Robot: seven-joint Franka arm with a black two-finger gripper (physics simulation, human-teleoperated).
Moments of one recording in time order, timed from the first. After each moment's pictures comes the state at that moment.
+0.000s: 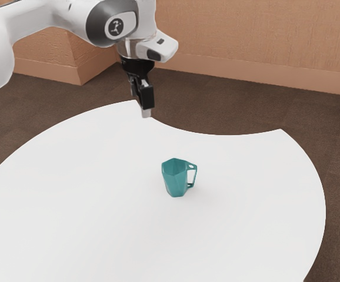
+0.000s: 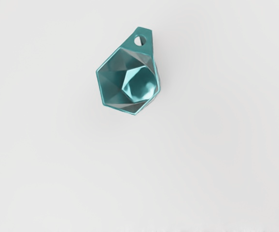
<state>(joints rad) -0.43 0.16 0.17 -1.44 0.14 1.62 0.46</state>
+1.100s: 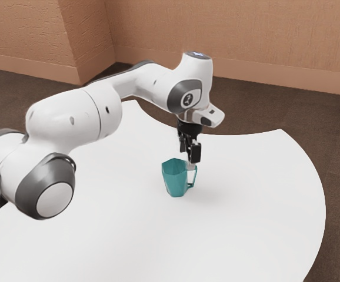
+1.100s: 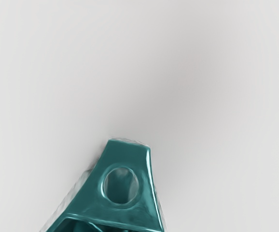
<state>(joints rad) -0.36 0.82 0.15 -1.01 -0.02 1.68 0.57</state>
